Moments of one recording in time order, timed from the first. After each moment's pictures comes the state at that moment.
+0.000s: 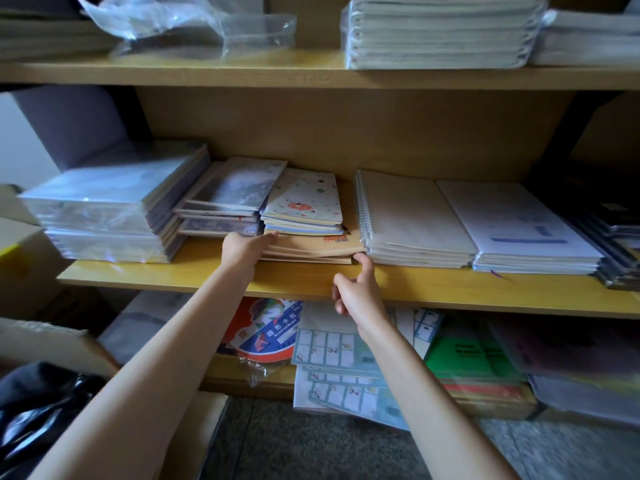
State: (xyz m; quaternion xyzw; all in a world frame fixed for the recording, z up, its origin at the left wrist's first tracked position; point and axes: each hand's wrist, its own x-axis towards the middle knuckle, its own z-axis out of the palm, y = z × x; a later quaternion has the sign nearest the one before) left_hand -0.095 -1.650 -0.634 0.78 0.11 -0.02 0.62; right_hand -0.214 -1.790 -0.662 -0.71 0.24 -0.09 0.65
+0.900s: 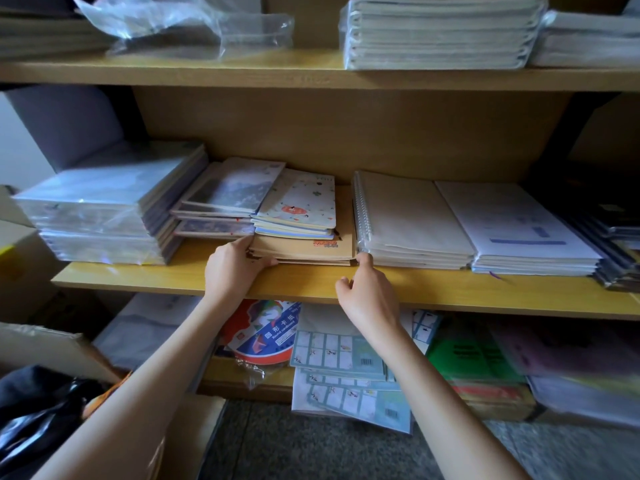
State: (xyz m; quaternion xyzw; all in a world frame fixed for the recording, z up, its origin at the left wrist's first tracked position) left_hand -0.107 -1.624 -0.658 0.93 -0.10 0.15 0.30; right_hand -0.214 -1.802 -0.663 -0.93 0.21 -0.16 0.25
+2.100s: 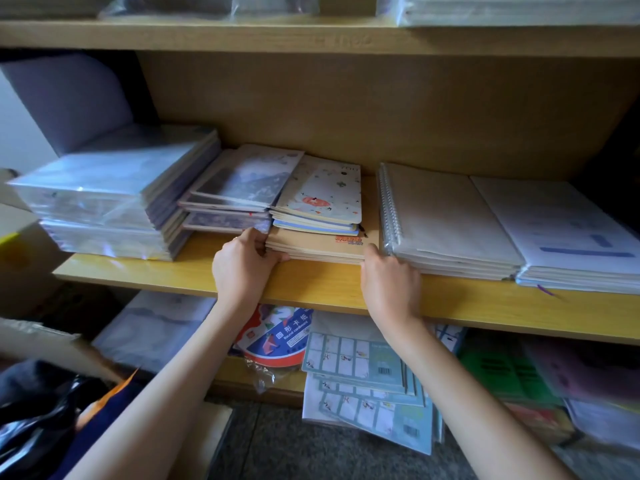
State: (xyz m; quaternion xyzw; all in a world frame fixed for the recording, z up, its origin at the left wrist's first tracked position) left_hand -0.094 -1.629 -0.667 0.92 -0.06 0.22 0.32; right_hand -0.171 -1.812 -0.676 -0.95 0.14 -0.28 -0.02
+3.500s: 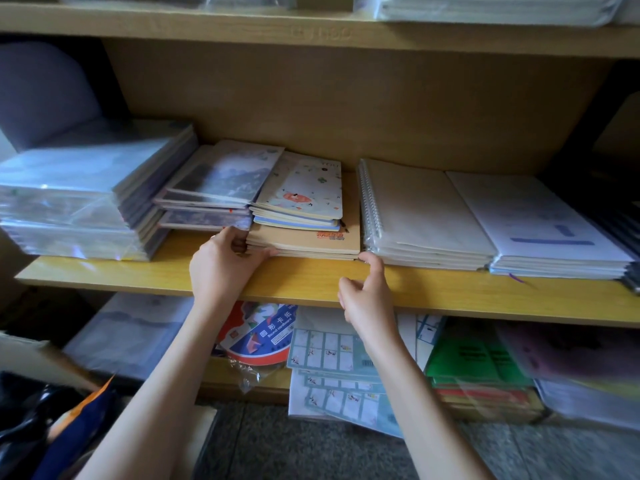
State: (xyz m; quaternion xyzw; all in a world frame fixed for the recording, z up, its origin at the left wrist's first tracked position) left_hand -0.098 -1.625 -0.670 0.90 -0.08 0.23 0.36; right_hand -0.204 -1.793 -0.680 -0.76 0.23 -0.16 0.58
